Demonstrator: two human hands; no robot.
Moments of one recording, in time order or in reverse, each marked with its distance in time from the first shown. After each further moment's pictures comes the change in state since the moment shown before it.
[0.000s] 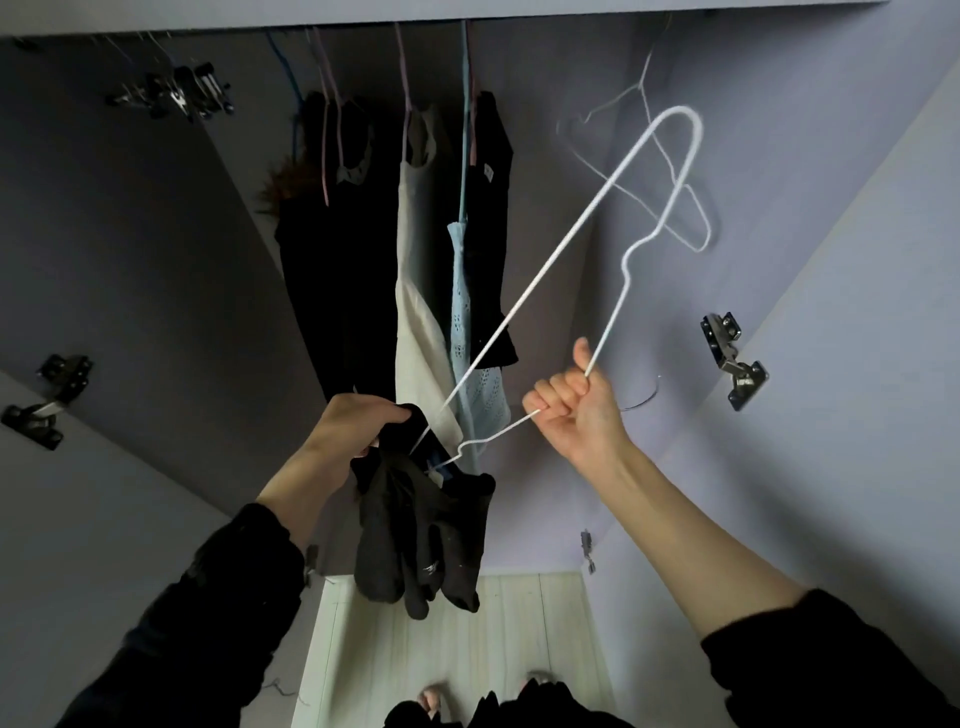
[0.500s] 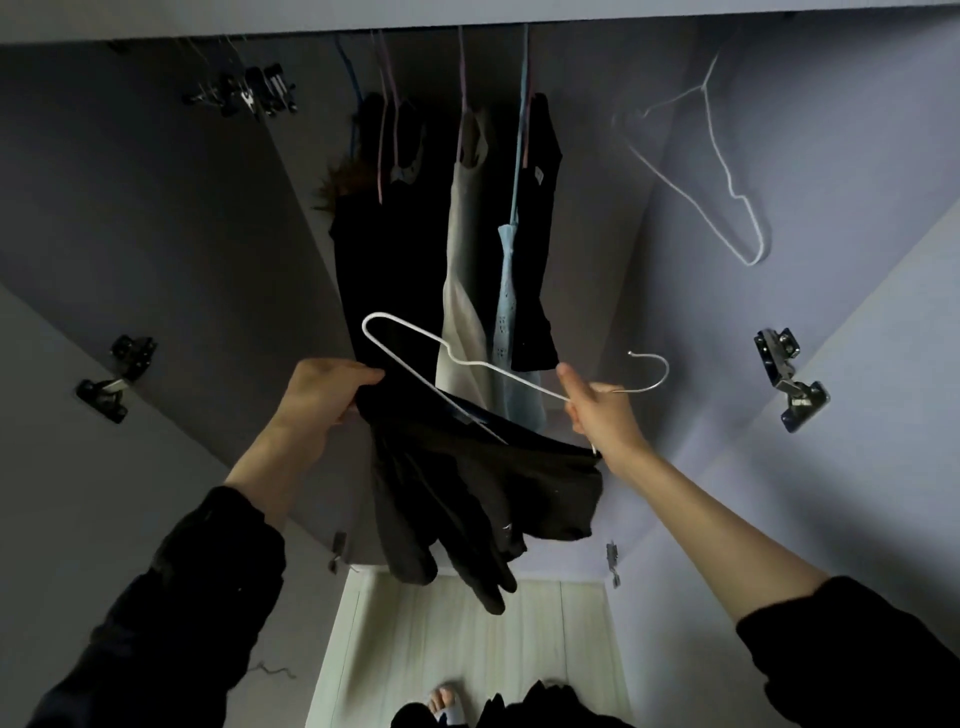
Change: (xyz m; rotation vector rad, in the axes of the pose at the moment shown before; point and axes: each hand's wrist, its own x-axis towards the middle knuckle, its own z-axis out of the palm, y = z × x) left_hand -0.009 0.011 -0.055 -0.166 0.163 0.076; right_hand 0.018 0.009 -0.012 -1.184 0.091 -0.229
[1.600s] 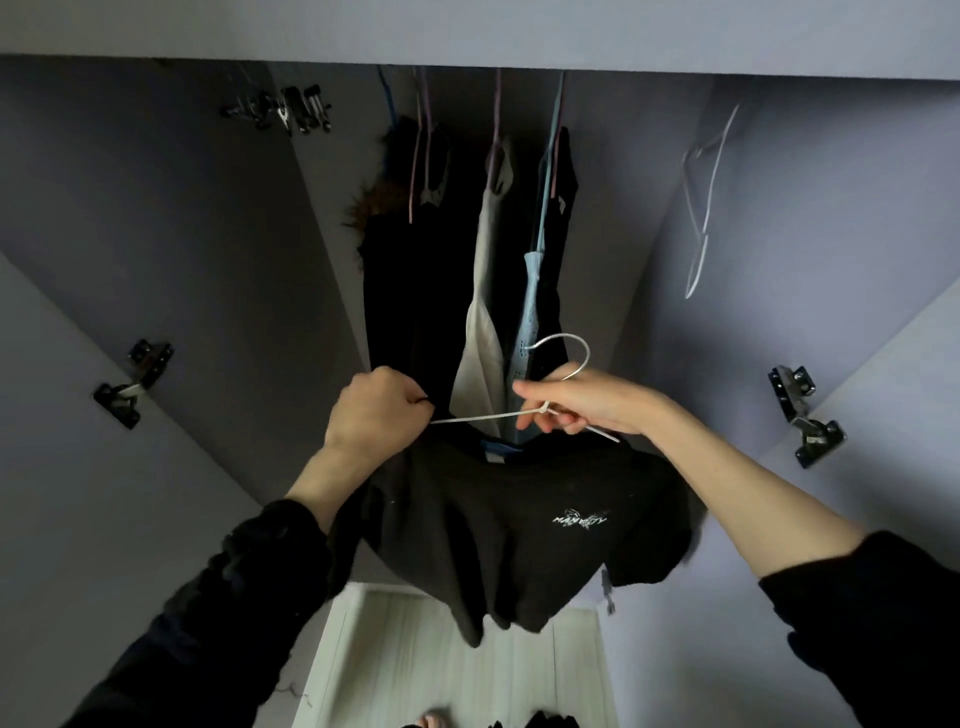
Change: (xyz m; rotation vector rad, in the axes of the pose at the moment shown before) left_hand -0.005 0.004 0.013 0.698 0.015 0.381; right_hand 0.011 -0.083 0.011 -0.381 -0.748 0.012
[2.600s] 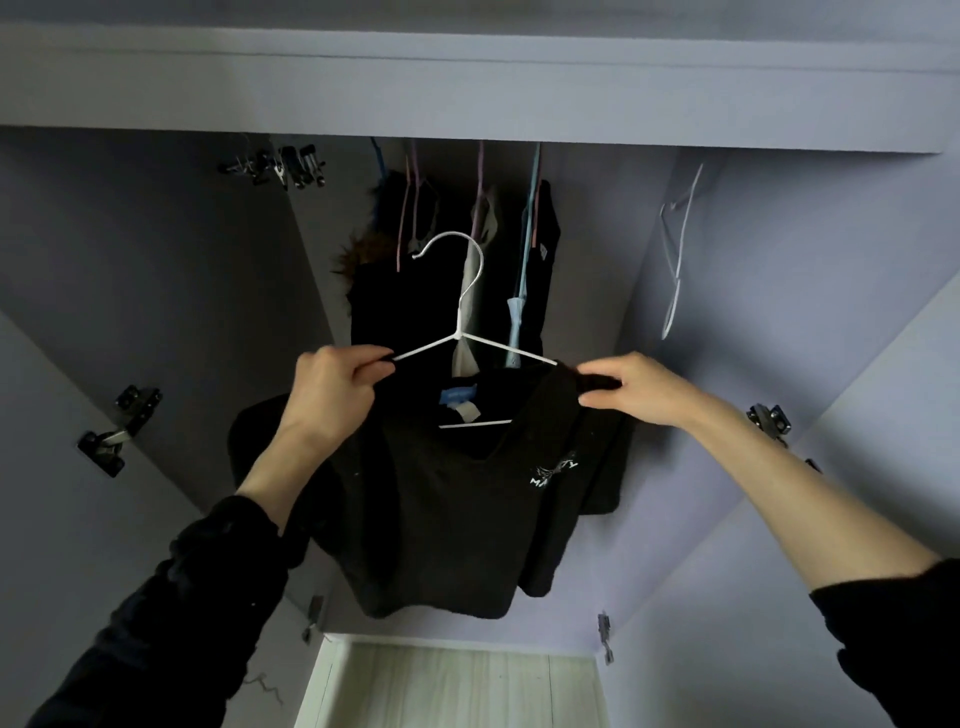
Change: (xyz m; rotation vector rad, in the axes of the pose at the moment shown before) left_hand 0.027 0.001 -0.043 -0.244 0.337 0.226; right_hand -0.020 0.016 -0.075 -0.402 0.403 -0.091
